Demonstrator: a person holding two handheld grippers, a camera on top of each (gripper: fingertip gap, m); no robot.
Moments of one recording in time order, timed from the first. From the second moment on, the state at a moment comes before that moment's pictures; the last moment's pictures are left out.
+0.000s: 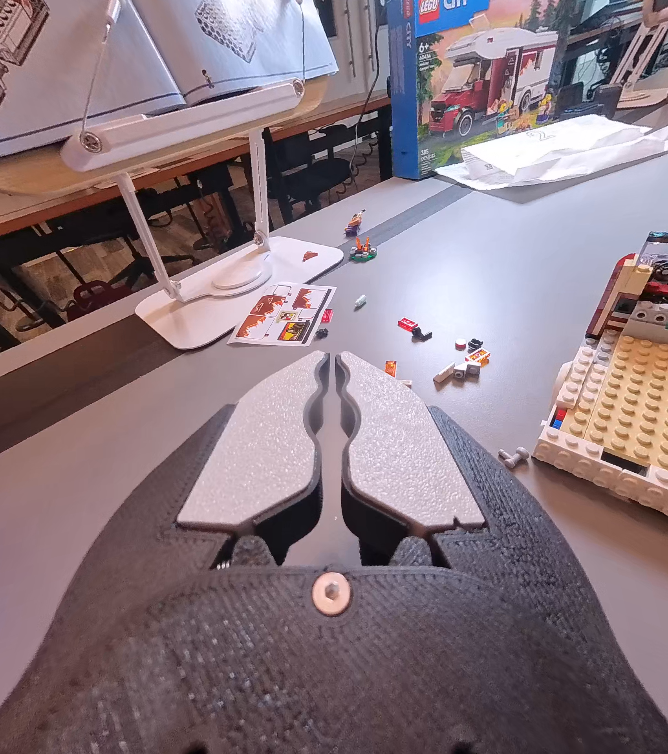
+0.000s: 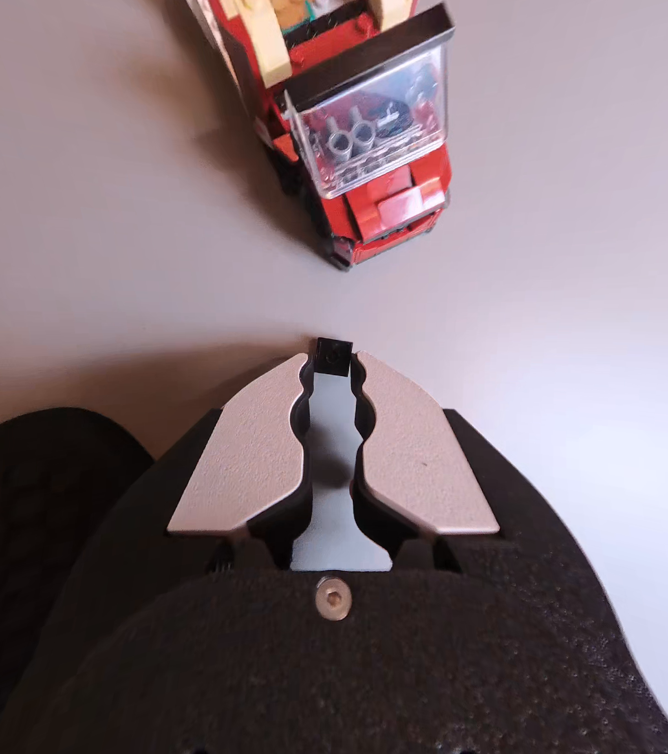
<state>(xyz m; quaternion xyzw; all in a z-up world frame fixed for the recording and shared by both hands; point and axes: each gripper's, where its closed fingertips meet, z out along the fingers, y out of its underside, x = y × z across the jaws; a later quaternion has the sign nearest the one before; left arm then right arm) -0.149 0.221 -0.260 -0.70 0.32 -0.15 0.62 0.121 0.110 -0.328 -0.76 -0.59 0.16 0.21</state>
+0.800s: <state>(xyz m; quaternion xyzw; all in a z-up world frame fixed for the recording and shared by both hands) -0.149 0.218 -0.260 -0.70 0.32 -0.16 0.62 0.093 0.128 -0.296 -0.73 -0.62 0.21 0.19</state>
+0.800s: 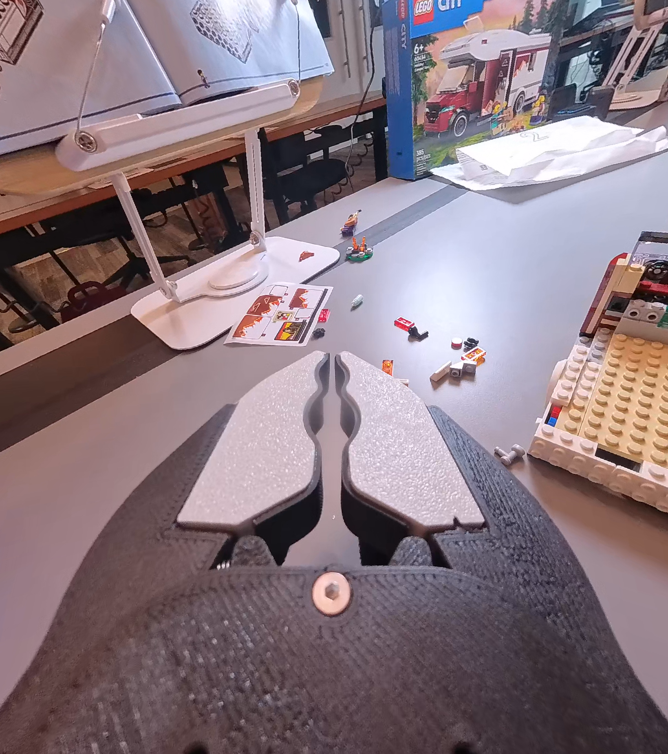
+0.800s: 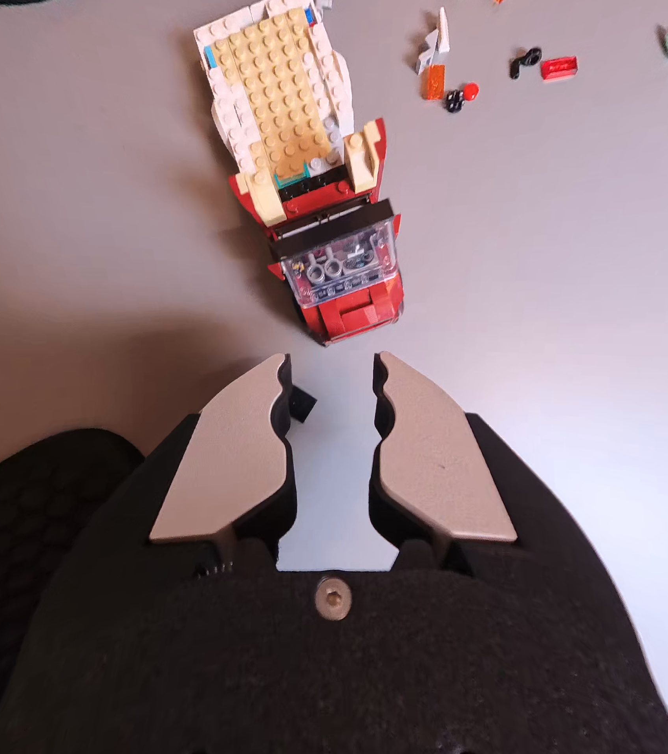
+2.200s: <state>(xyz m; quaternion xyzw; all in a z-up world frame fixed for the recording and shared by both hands) -0.082 0.174 -0.267 -0.70 0.52 -0.27 0.42 0.050 0.170 -0.215 -0.68 -0.54 0.24 0.43</state>
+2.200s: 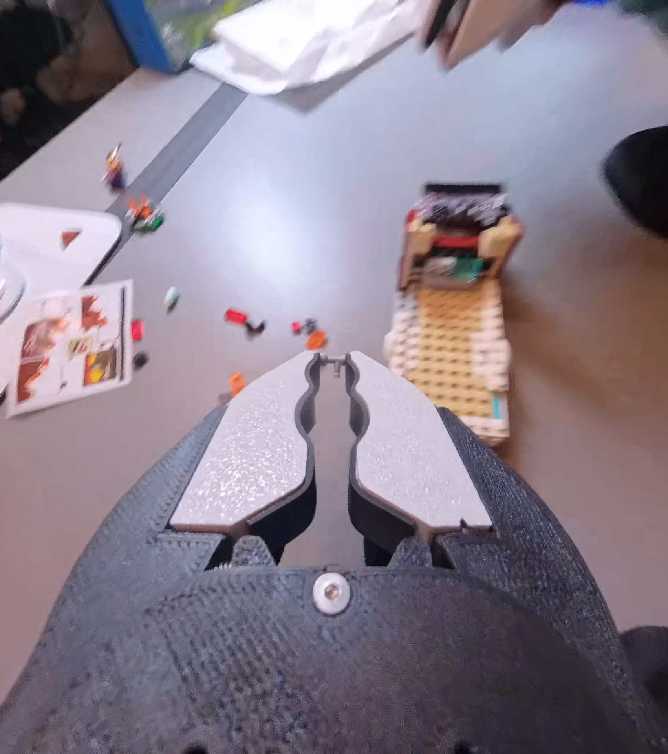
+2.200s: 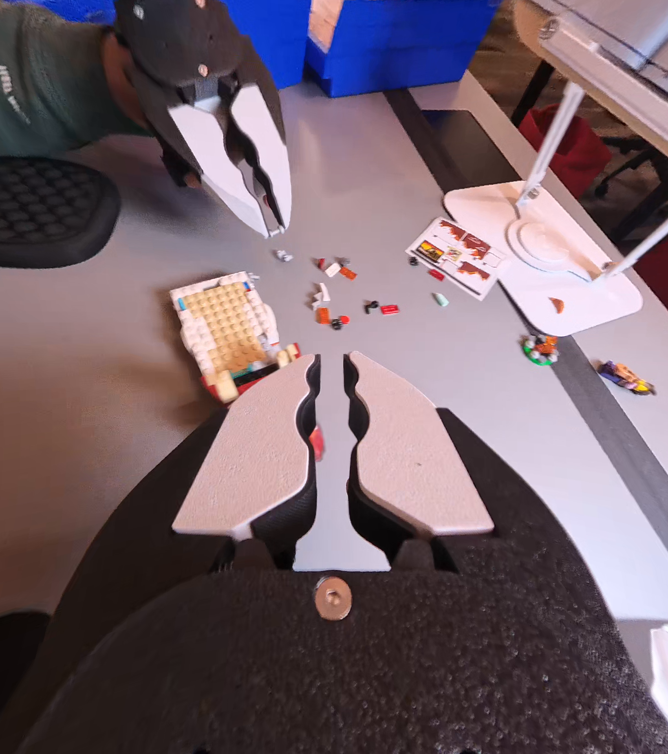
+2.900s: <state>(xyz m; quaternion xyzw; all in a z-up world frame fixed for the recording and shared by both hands) 0.009 0.036 -0.327 -0.61 0.69 -0.26 0.27 0.094 0.127 -0.239 -0.72 -0.50 0.23 0.42</state>
